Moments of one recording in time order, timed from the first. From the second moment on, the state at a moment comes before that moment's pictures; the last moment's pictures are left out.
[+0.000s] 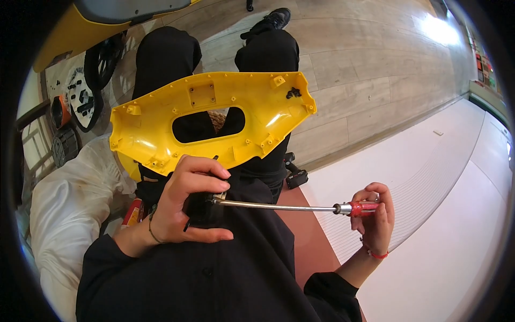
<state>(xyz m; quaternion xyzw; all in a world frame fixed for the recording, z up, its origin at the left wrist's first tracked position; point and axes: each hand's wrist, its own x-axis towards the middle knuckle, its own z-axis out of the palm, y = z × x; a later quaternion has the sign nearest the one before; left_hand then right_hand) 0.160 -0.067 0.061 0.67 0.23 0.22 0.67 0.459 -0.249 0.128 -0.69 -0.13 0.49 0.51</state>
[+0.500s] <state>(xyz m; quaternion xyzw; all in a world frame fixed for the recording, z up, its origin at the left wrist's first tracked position) 0.134 -0.076 0.064 0.73 0.22 0.20 0.62 0.450 -0.268 0.101 -0.62 -0.10 0.56 0.54</state>
